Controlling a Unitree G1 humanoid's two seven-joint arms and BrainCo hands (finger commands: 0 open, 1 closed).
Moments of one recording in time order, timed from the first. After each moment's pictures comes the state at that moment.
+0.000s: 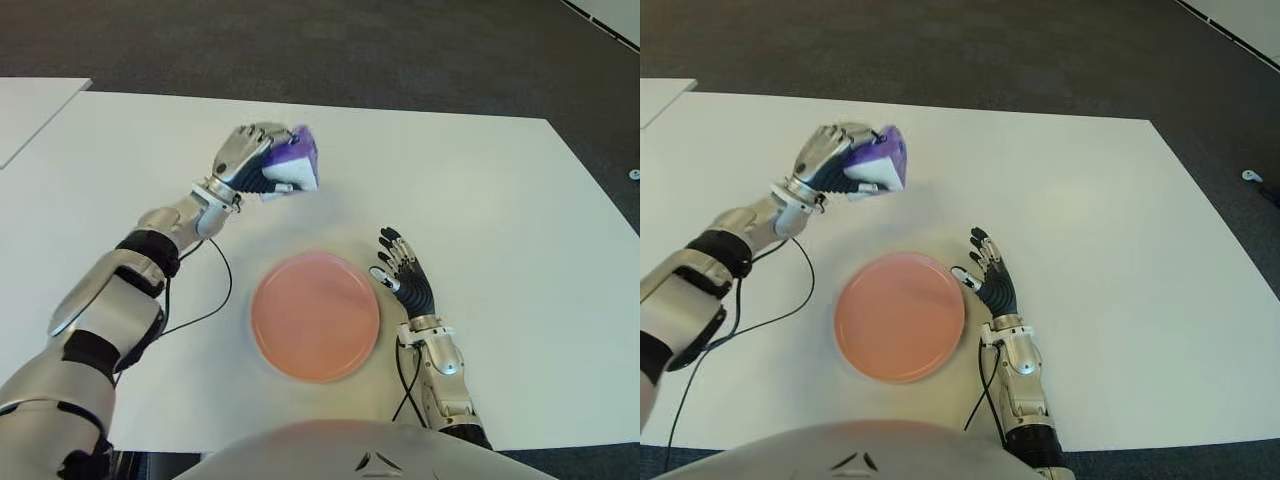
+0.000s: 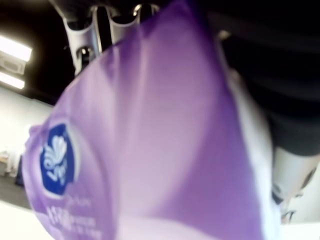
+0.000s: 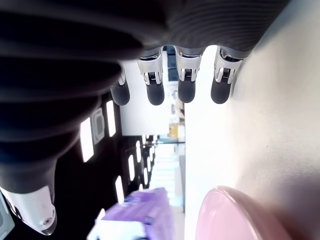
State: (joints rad) left arm -0.78 0.53 -0.55 0.91 0.71 -0.77 0.78; right arm 0.17 -0.03 0.06 0.22 0.04 -0.41 0.16
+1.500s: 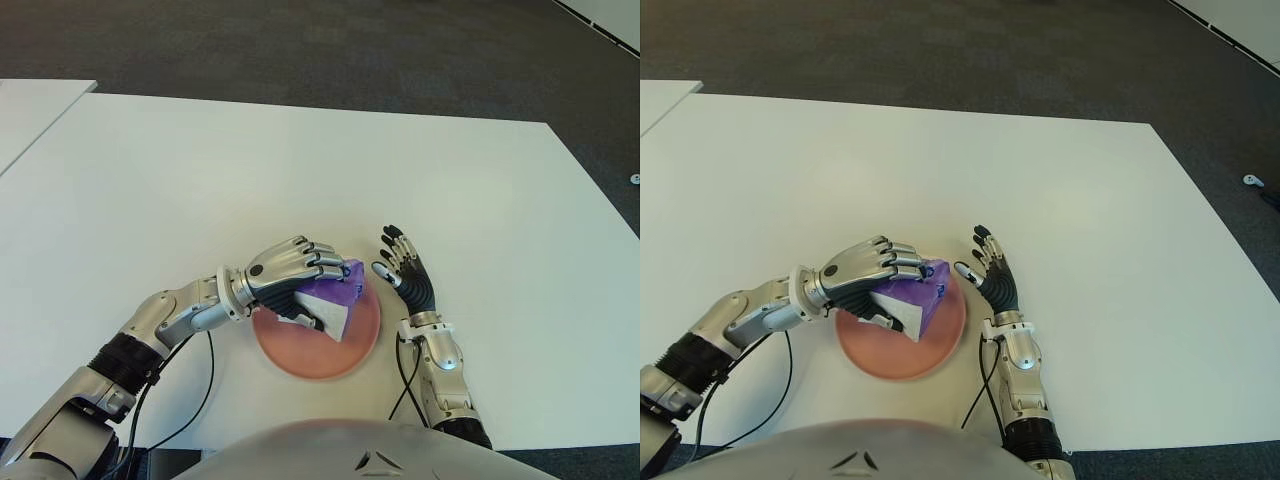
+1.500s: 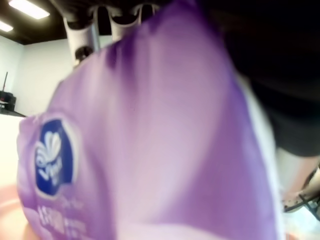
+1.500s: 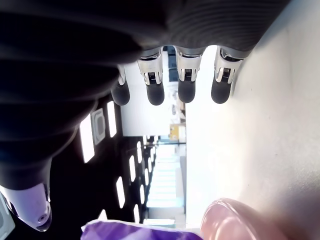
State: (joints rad) left arm -0.19 0.58 -0.44 0.11 0.80 -0.86 0.18; right arm 0.14 -0.02 0.03 0.26 0.04 -0.41 0.15
